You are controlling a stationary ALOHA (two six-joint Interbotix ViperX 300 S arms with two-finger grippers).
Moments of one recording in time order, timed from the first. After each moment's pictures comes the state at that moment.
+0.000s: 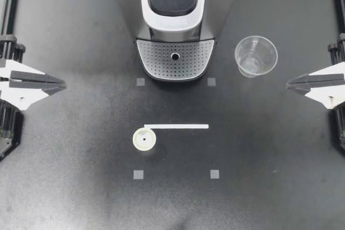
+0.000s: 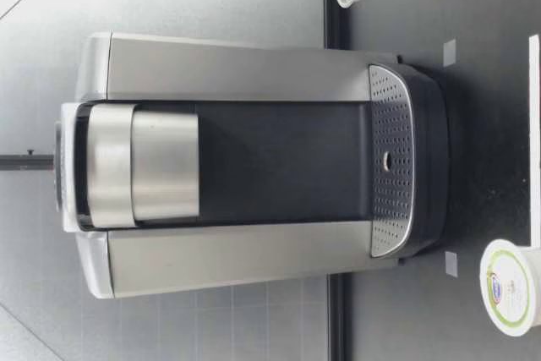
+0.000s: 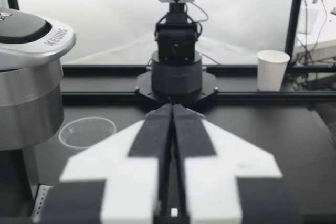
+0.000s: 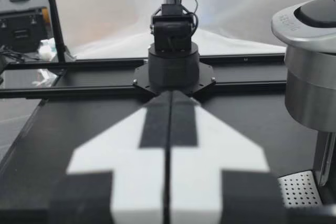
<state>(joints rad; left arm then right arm) 0.00 -0.97 1.19 0.00 -0.29 0.00 -0.01 -0.97 1.19 0.00 -0.29 0.00</state>
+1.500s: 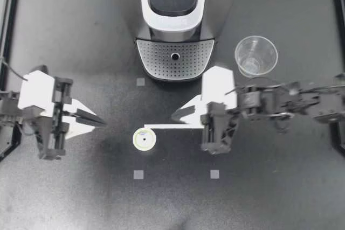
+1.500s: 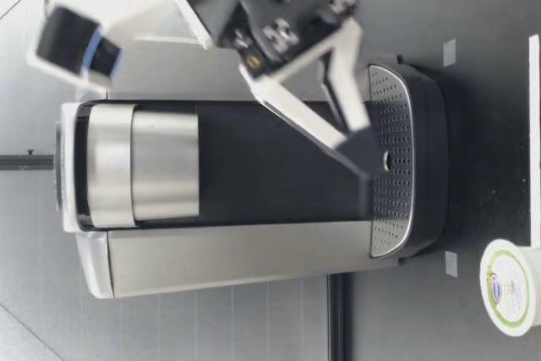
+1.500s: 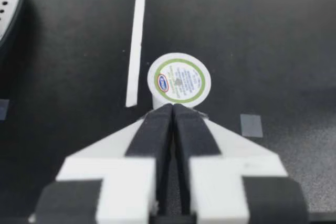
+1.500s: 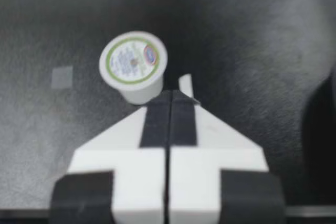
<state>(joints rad) -0.06 -0.42 1.23 0.01 -0.29 -0.16 0.02 0.07 0.71 0.07 -0.19 0.00</state>
